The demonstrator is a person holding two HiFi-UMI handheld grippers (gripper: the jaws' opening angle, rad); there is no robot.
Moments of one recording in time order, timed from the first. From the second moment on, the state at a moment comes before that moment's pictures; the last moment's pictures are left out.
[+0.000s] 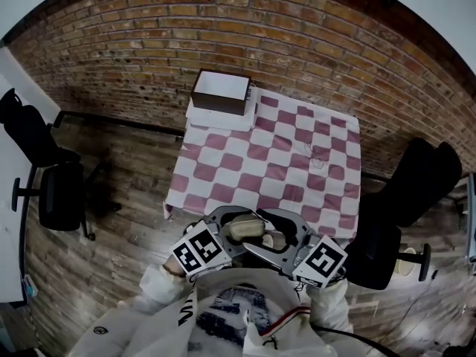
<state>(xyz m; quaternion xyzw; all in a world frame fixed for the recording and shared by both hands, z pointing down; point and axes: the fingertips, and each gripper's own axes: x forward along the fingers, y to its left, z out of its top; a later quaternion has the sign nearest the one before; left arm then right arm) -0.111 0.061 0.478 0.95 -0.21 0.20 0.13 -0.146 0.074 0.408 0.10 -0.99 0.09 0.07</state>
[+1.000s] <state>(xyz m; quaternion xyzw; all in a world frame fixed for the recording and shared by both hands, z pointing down) 0.014 -0.012 0.490 0.94 -0.14 0.28 0.12 -0.044 -0.003 0.426 0.02 -0.99 0.06 0.10</state>
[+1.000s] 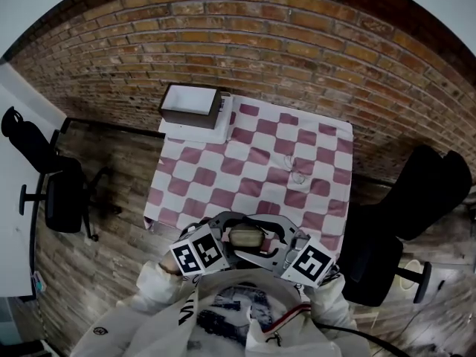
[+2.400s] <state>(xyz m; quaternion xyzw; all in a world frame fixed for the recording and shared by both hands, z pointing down) -0.029 -0.038 0.441 0.97 -0.14 0.07 0.19 -0.065 -0.046 0.382 0.06 -0.99 0.11 -0.04</state>
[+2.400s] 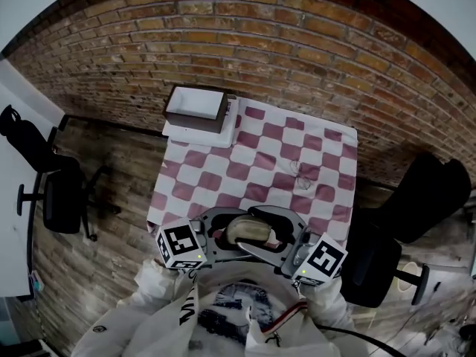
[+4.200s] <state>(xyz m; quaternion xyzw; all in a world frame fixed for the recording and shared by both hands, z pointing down) -0.123 -0.039 0.421 0.97 -0.11 -0.04 0.20 -0.127 -0.060 0.374 0.18 -0.95 0.21 -0.17</state>
